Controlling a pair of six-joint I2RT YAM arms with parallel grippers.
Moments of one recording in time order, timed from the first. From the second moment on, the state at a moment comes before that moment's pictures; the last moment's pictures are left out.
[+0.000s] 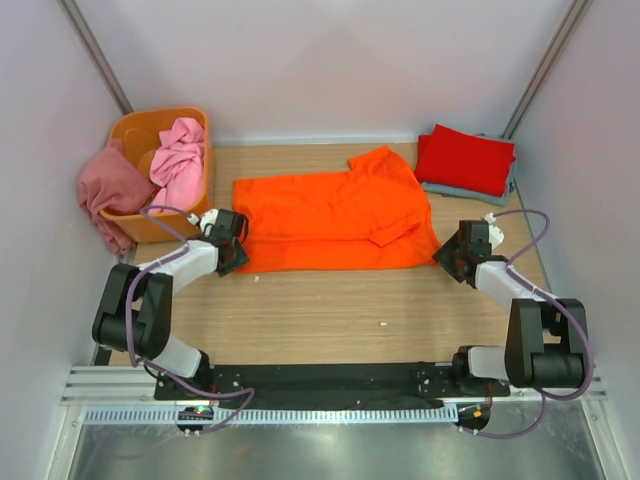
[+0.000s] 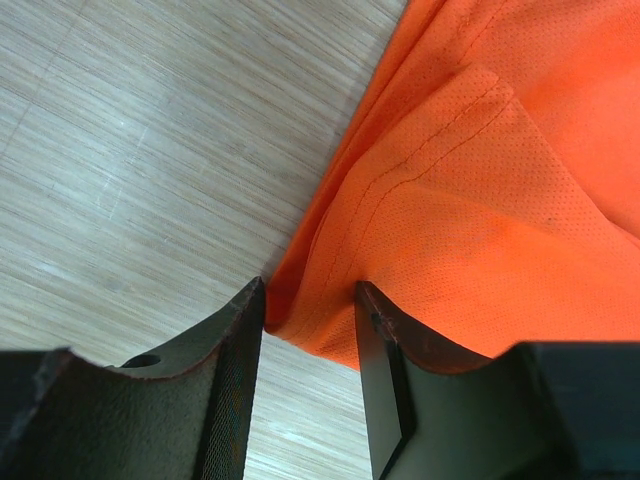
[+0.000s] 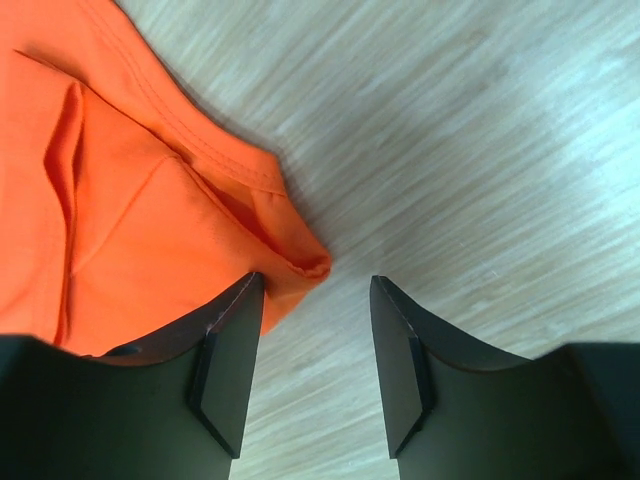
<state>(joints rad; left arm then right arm) -0.27 1.53 0.77 -0.34 -0.34 -0.76 -0.03 1.30 0.55 -0.15 0.11 0.73</state>
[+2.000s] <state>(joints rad) -0.36 0.87 0.93 -0.90 -0.12 -0.65 0.06 1.05 0.70 -0.43 -0.05 0.68</state>
